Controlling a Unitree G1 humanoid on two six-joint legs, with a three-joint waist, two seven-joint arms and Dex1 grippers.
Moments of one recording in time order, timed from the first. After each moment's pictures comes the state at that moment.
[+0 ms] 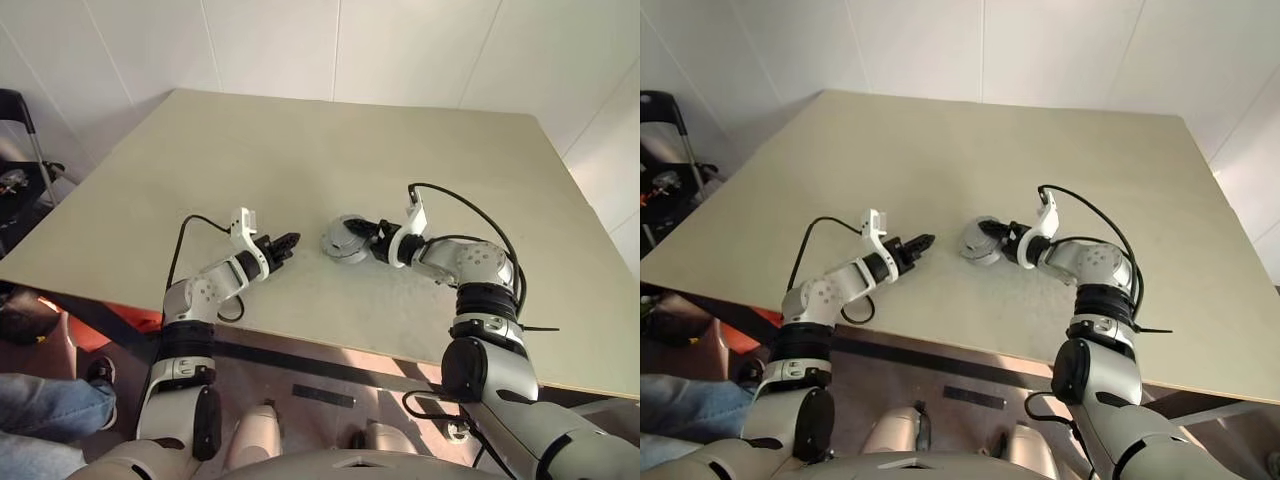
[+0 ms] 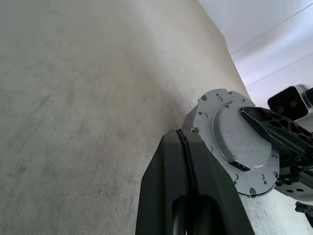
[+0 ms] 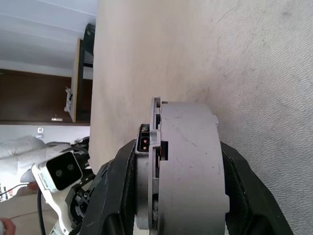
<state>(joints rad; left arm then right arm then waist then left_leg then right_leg) -0.49 0.07 0.28 0.30 -0.61 0.83 -0.47 -0.76 -0.12 -0.56 0.56 0.71 1.19 0.19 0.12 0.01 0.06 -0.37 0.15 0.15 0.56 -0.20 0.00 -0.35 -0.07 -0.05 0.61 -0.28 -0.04</state>
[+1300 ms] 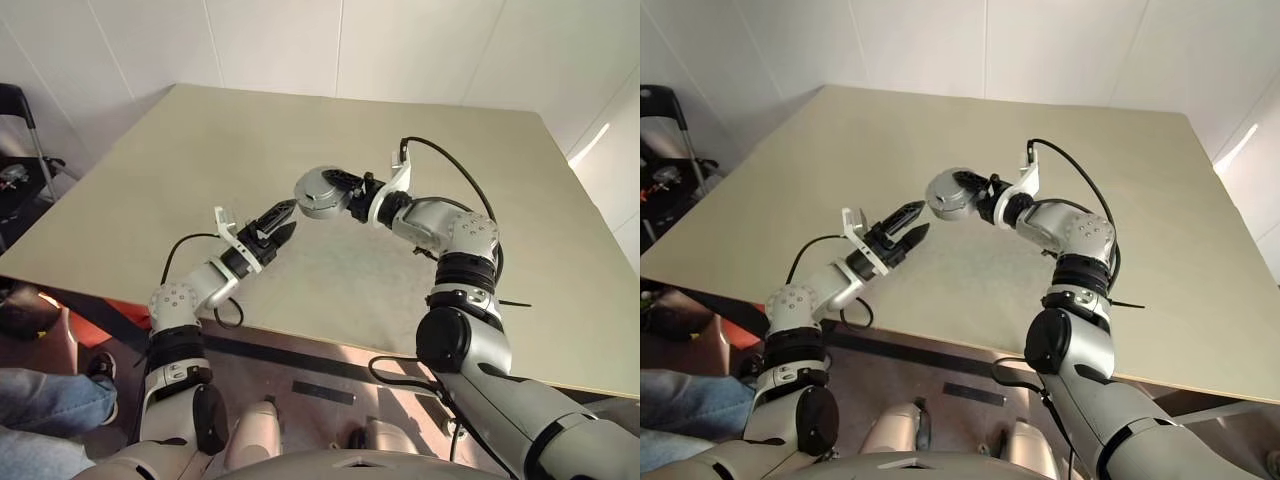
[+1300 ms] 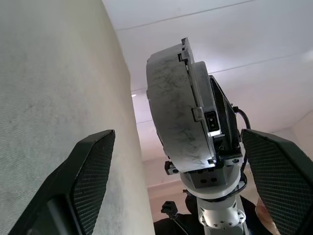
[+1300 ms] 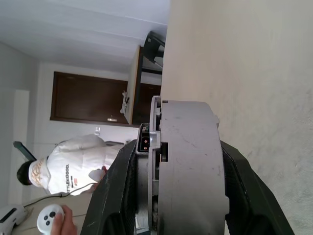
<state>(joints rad) -0.51 0.02 0.51 0.32 -1.12 1.07 -0.40 -0.93 0.01 -0.69 0.51 0.95 1.24 -0.03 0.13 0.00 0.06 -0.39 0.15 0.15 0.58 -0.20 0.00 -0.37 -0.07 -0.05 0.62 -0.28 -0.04</state>
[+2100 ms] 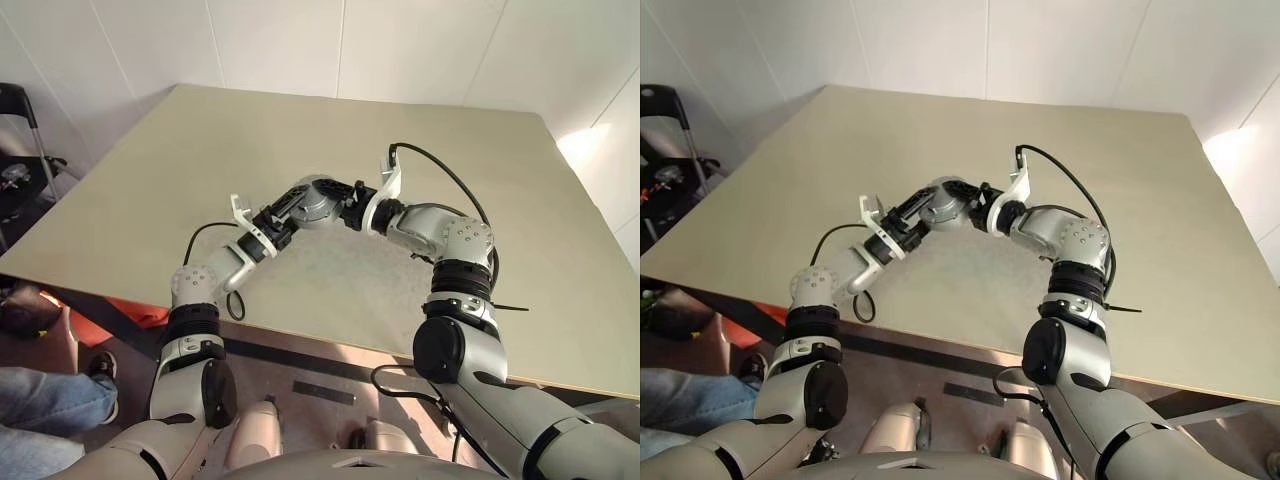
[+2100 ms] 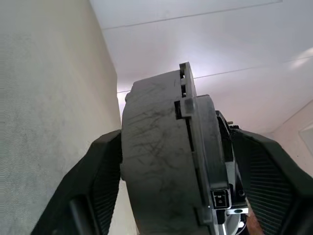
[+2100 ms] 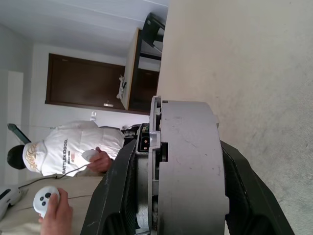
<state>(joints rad) -0.64 0.01 0.49 0.51 -1.09 0.98 -0.44 -0.89 0.02 -0.63 0.45 0.99 1.27 -0.04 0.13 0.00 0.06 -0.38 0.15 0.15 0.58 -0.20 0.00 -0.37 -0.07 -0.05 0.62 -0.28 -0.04</state>
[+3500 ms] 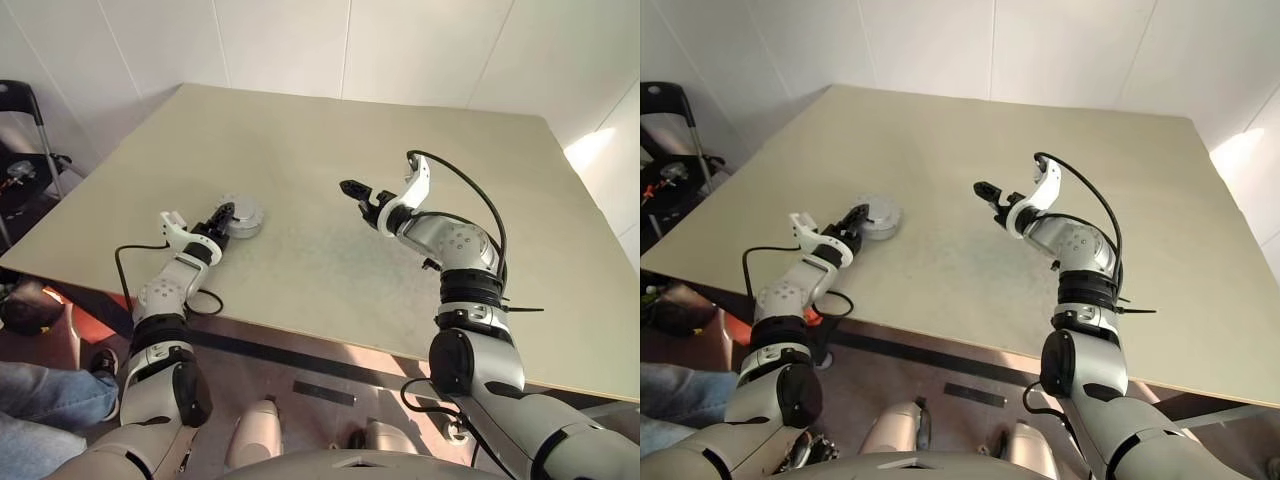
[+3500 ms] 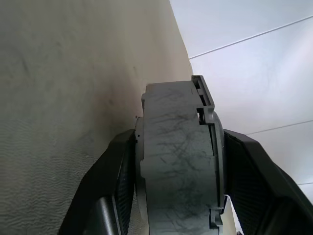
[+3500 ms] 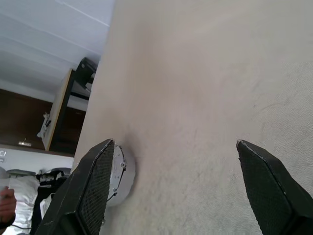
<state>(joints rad) -0.59 0.13 0.61 0.61 -0.87 0.59 -0.30 -0.81 -0.07 -0.43 0.49 0.74 0.92 0.08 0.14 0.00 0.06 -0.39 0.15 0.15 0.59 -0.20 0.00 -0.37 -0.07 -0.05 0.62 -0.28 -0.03</state>
